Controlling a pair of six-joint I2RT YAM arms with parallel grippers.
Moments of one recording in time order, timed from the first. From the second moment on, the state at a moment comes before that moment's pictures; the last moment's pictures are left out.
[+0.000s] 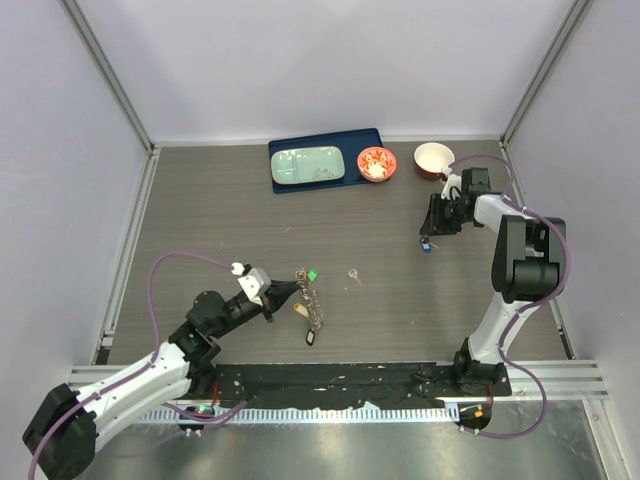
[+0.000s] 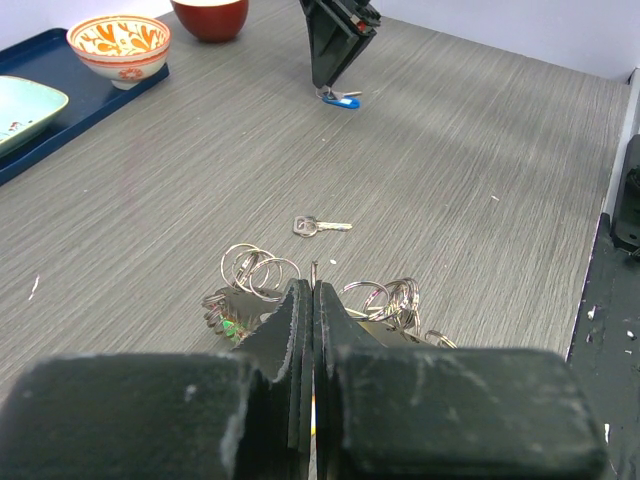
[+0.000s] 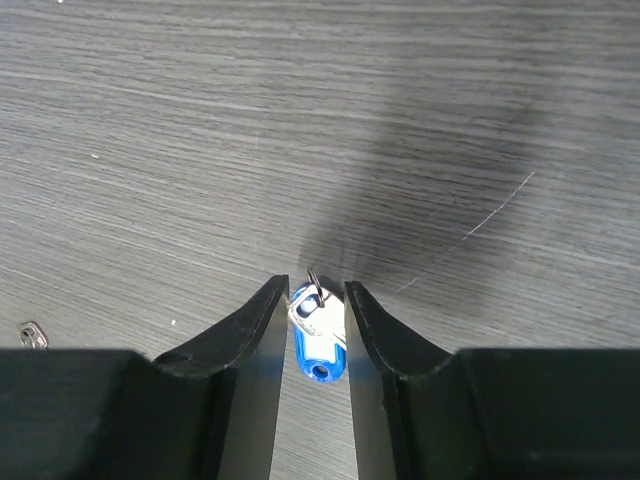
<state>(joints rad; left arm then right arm) -0.72 0.64 0.08 0.59 0.26 -0.03 -0.10 1.85 1.16 -0.39 -0.42 -0.02</state>
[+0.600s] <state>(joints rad) -0.72 0.64 0.08 0.59 0.26 -0.03 -0.10 1.89 1.18 -0.40 -0.44 -0.06</state>
